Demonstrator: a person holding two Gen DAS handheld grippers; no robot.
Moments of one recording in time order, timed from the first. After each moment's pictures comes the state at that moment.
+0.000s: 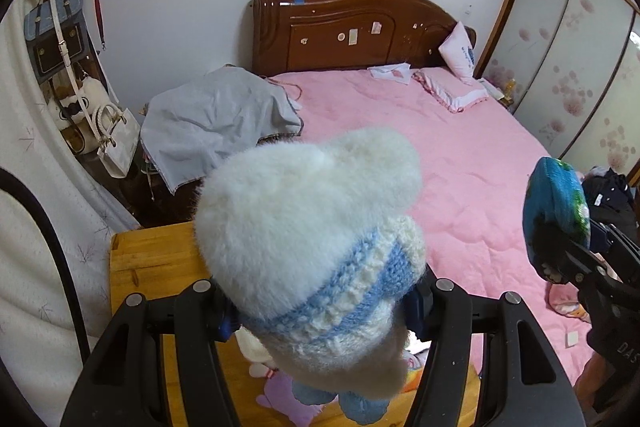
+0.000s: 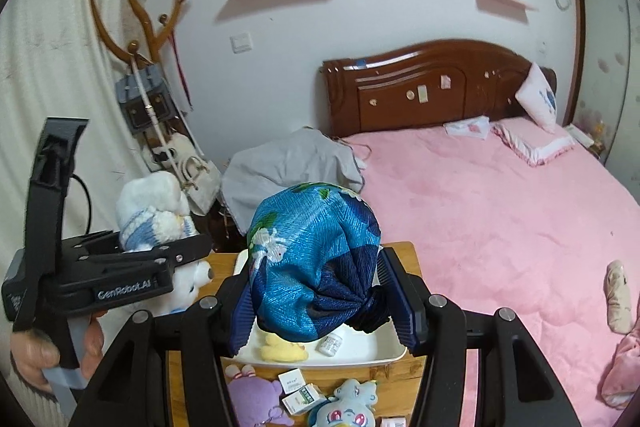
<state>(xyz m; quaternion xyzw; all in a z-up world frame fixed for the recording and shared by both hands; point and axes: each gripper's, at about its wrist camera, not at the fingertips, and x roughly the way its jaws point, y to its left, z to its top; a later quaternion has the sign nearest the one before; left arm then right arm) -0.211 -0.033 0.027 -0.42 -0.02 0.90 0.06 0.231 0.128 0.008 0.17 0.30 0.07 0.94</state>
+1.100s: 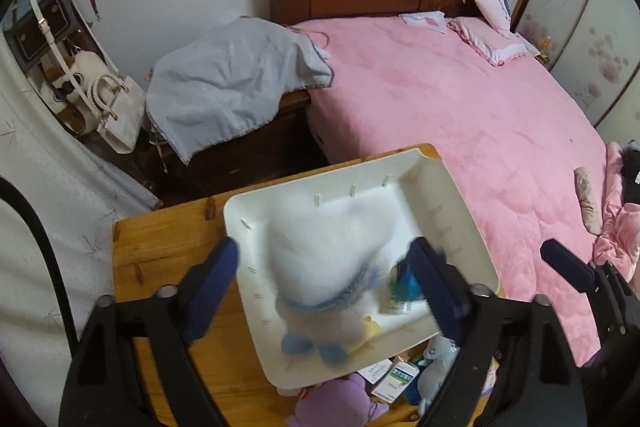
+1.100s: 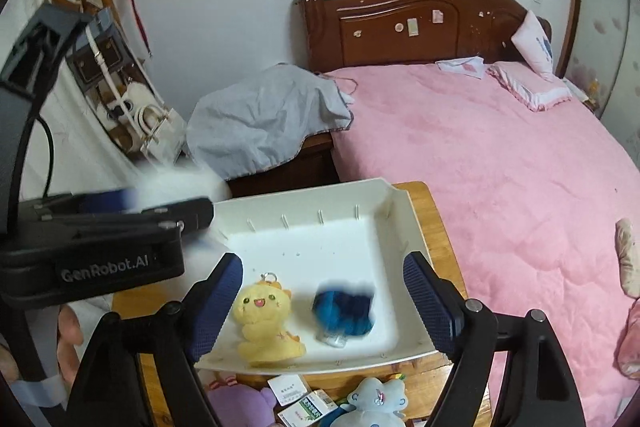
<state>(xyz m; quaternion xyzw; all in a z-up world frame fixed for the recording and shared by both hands) -0.273 -0.042 -0.044 -0.49 0.00 0.87 -0.01 0.305 0.187 -0.089 0.18 0.38 0.01 0.91</state>
